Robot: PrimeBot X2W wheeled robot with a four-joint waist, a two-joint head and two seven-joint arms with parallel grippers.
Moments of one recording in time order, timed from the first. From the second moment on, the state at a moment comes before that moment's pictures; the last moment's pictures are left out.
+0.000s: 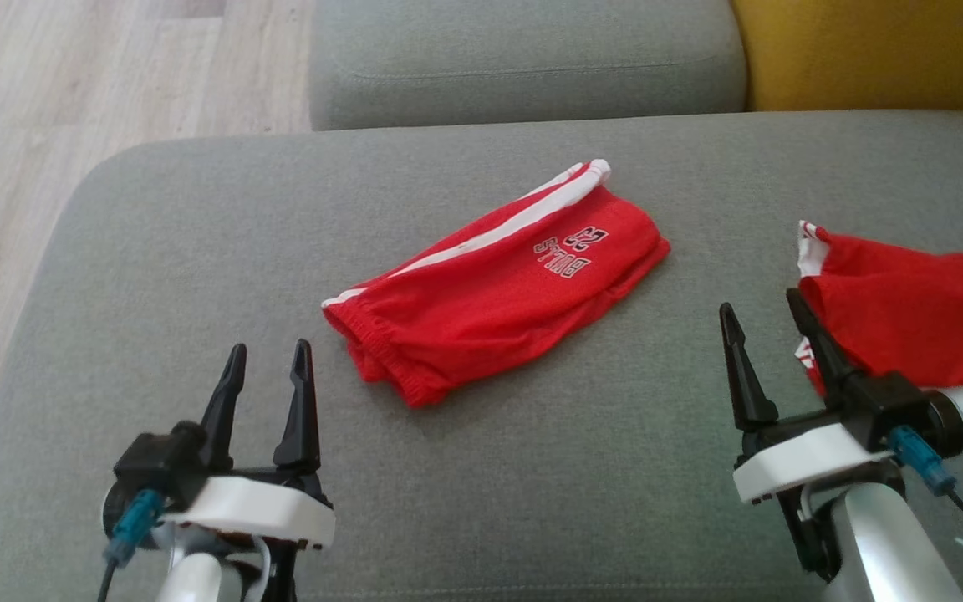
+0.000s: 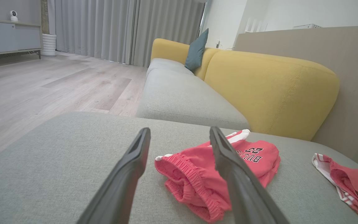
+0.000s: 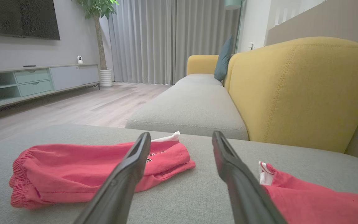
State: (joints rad) left arm 0.00 0.04 -0.18 0.13 -0.27 0.02 -0.26; right arm -0.14 -0.07 0.09 0.32 0.03 0.13 -0.25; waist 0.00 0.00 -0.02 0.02
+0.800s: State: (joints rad) left arm -0.12 0.04 -0.28 0.18 -0.37 0.02 -0.26; right arm -0.45 -0.05 -0.13 0.70 0.64 0.13 0.05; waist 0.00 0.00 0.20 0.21
